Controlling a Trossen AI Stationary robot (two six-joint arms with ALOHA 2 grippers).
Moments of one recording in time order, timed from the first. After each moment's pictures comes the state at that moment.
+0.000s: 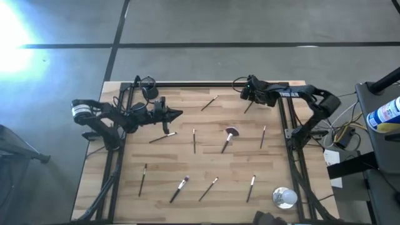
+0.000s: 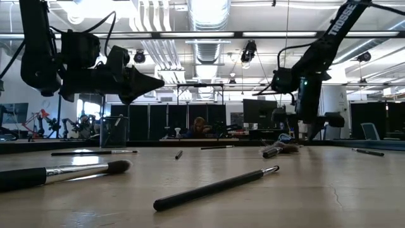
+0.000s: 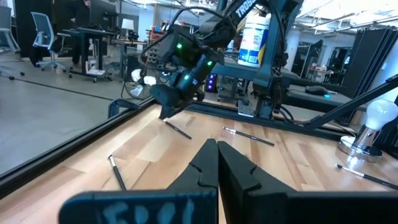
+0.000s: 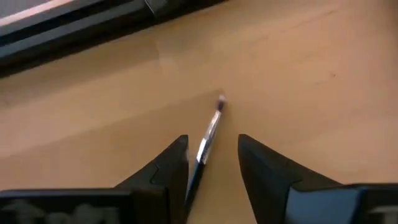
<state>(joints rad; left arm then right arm) 0.46 1.52 0.19 1.43 0.27 -0.15 -0.83 1.64 0.78 -0.37 0.34 1.03</state>
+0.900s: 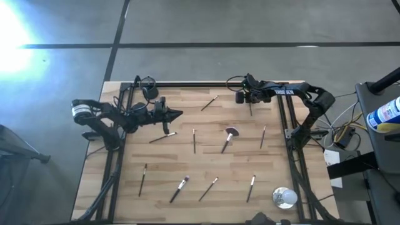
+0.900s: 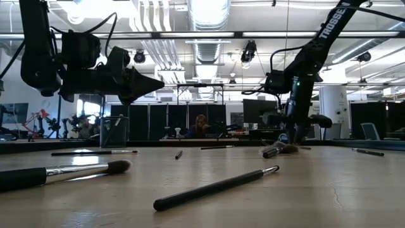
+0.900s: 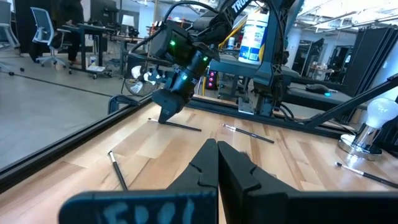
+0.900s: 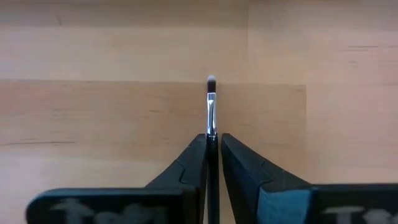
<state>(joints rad) 0.46 1.52 0.19 1.42 0.27 -0.16 -0.79 1.71 0.86 -0.39 0.20 0.74</state>
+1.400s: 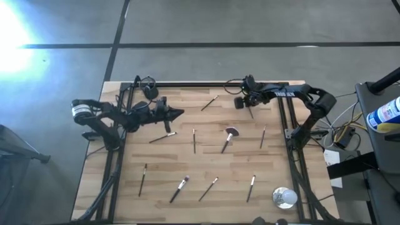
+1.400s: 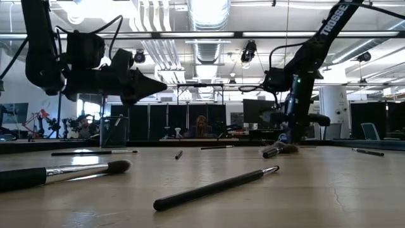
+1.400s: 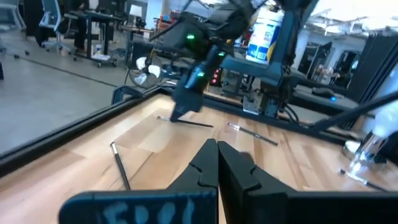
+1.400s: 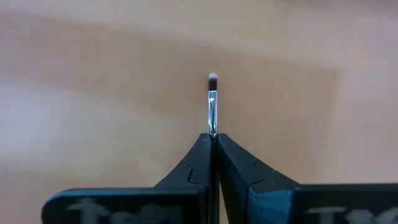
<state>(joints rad) 0.46 1.52 0.22 1.36 0.25 -0.23 -0.73 1.67 0.85 -0.43 0.14 0.60</state>
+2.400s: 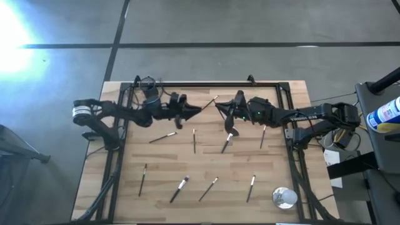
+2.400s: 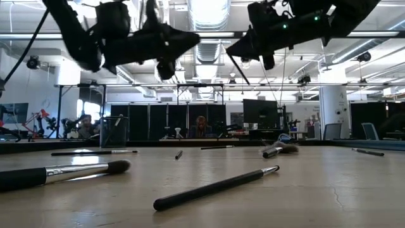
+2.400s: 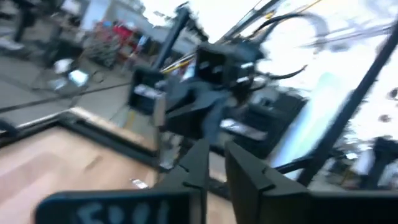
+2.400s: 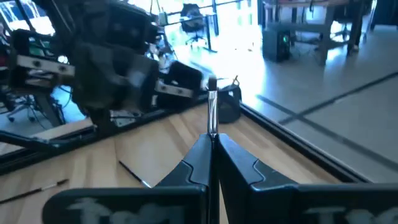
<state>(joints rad) 0.31 1.52 0.60 1.16 0.30 -0.53 -0.18 1.32 0.65 0.55 0.18 0.21</state>
